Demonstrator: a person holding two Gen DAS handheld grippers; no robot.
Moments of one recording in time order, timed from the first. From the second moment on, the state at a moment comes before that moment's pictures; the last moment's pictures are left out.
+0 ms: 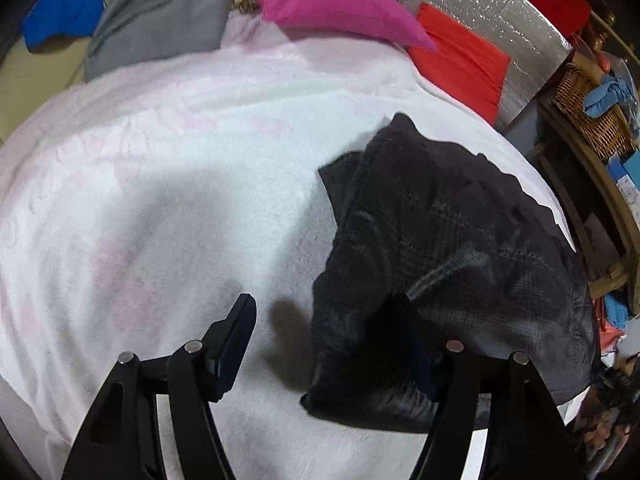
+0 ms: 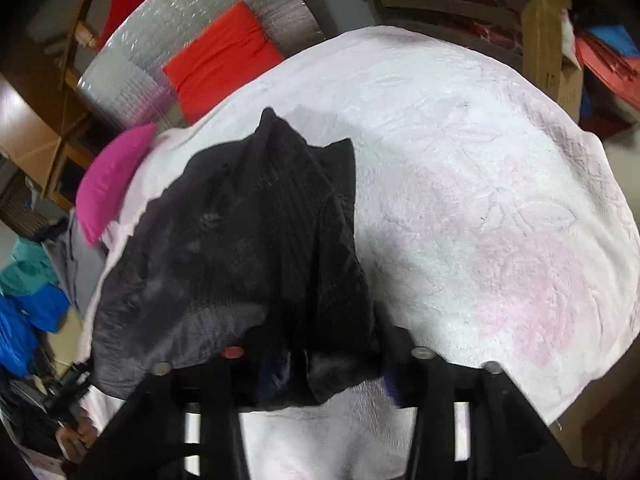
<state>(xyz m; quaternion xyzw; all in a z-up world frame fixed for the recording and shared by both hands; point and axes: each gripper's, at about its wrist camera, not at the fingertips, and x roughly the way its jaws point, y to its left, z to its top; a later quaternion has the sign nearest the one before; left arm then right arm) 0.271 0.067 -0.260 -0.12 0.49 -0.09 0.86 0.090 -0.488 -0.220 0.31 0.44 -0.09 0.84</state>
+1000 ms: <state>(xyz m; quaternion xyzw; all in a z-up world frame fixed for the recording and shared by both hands) 0.237 0.065 -0.277 -0.40 0.52 -0.15 0.74 0.102 -0.462 -0.282 0.59 0.37 0.01 0.72</state>
